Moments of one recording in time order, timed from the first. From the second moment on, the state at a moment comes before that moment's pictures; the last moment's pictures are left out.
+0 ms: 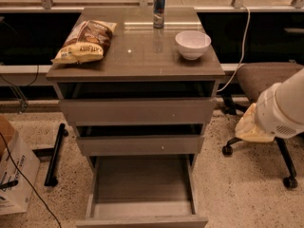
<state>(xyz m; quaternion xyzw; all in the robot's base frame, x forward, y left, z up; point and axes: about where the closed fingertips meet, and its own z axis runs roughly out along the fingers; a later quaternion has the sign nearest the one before) 0.439 -0.229 0.839 -0.60 0.78 -0.03 0.19</state>
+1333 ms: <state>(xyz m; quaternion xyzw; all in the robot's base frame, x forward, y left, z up) 0.444 -0.216 0.678 -0.61 0.77 0.03 0.18</state>
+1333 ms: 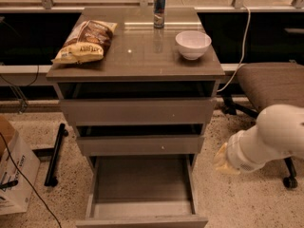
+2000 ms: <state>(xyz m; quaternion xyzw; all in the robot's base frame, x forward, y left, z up) 0.432 -0.197 0.588 -0.62 0.76 0.04 0.18</state>
